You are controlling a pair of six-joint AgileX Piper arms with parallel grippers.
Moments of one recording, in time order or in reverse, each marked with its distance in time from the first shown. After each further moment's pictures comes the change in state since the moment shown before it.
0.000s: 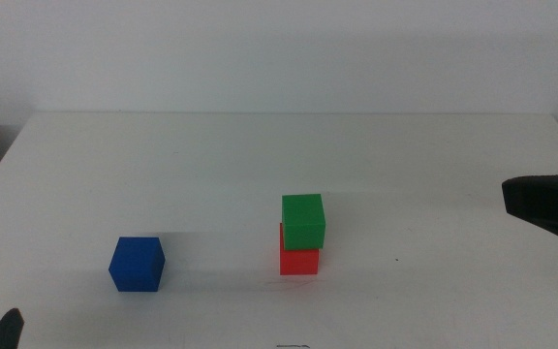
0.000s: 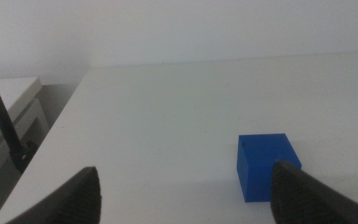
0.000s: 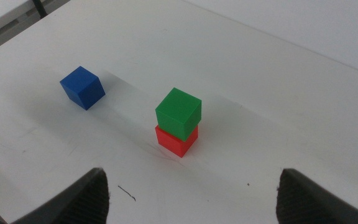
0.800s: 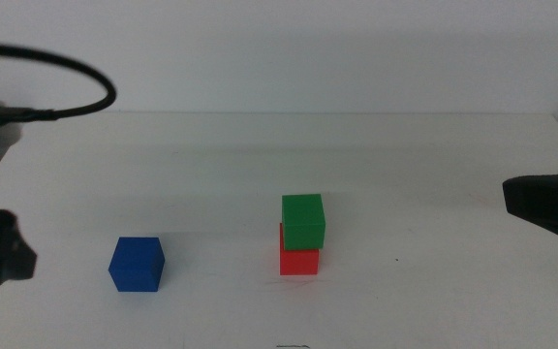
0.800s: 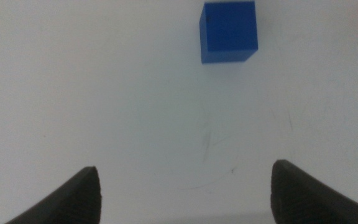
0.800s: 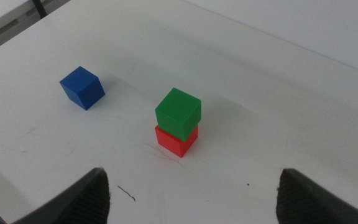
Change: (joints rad) left arm 0.000 0.969 -0.958 -0.098 0.946 0.050; right arm 0.000 0.000 0.000 0.000 0.000 0.000
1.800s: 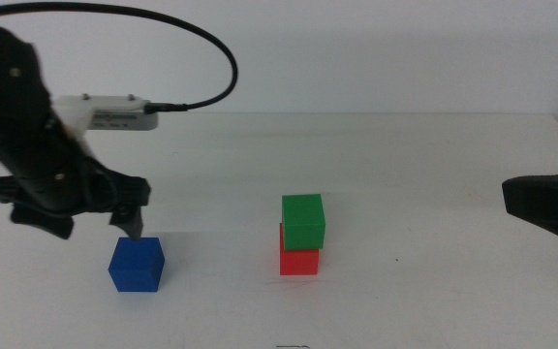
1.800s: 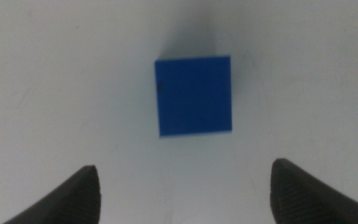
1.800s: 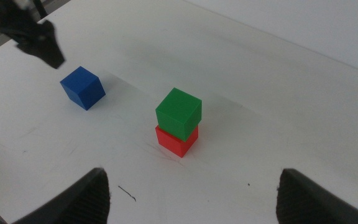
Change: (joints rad) left arm -0.176 0.556 -0.213 0.029 -0.123 -0.154; right arm 0.000 0.000 0.000 0.001 0.000 0.000
